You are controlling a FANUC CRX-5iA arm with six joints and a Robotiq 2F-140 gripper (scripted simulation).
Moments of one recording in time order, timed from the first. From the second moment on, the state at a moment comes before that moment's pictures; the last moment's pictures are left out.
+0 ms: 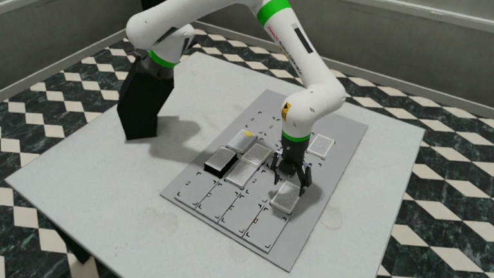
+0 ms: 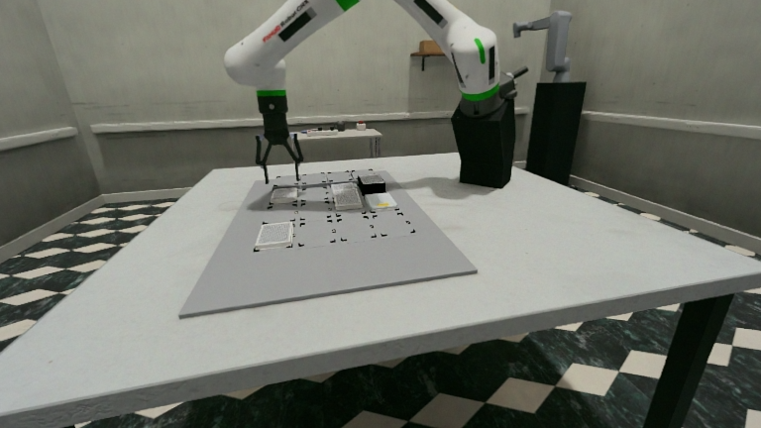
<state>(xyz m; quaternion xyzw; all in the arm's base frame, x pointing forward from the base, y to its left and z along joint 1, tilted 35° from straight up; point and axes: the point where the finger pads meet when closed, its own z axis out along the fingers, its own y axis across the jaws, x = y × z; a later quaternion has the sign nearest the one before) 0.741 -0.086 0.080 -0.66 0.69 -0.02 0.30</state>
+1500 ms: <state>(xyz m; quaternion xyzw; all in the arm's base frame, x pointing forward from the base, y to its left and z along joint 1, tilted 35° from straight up) 0.681 -0.056 0.081 -0.66 0.69 -0.01 0.30</state>
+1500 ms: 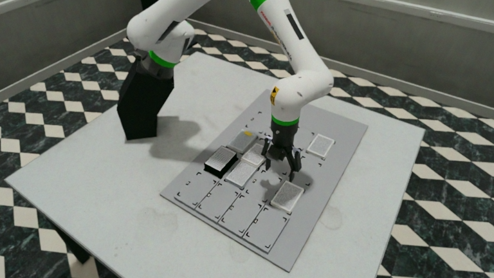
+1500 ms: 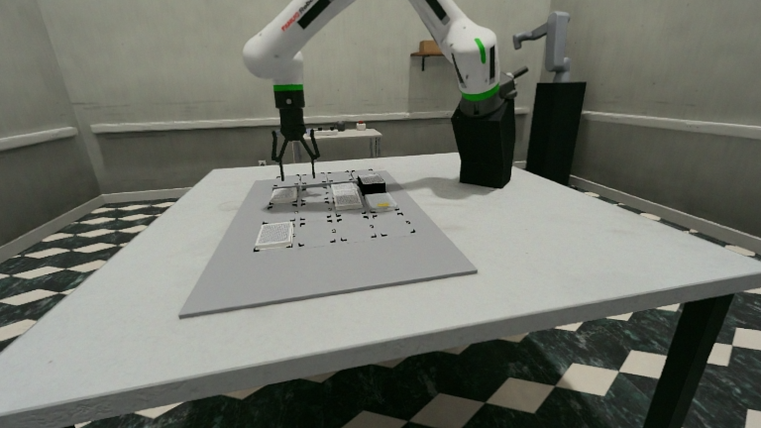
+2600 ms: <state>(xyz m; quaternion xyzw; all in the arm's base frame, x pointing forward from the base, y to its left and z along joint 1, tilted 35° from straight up) 0.587 0.010 0.061 -0.66 0.69 -0.01 0.30</state>
